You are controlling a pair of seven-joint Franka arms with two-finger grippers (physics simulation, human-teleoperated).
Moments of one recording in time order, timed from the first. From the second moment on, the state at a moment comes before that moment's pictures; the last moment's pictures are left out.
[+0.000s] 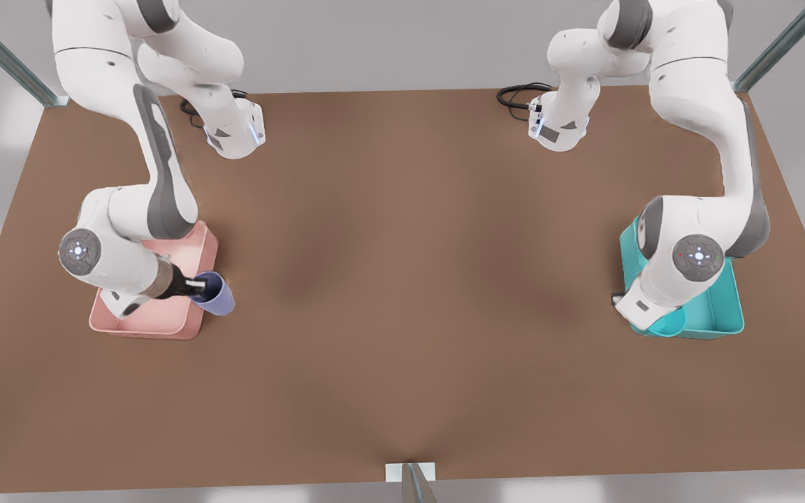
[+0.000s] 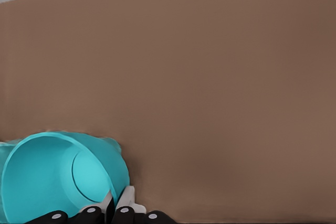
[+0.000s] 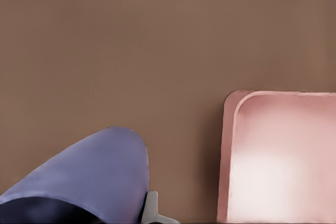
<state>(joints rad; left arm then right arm) -0.06 0.39 0.00 -1.57 0.21 1.89 -0.07 -0.05 0.24 0.06 -1.78 0.08 1.92 0.05</state>
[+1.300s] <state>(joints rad) 0.03 0.18 -0.18 -1.35 0.12 1.27 -0.12 -0.09 0.31 0.14 -1.40 -0.05 1.61 -0.30</state>
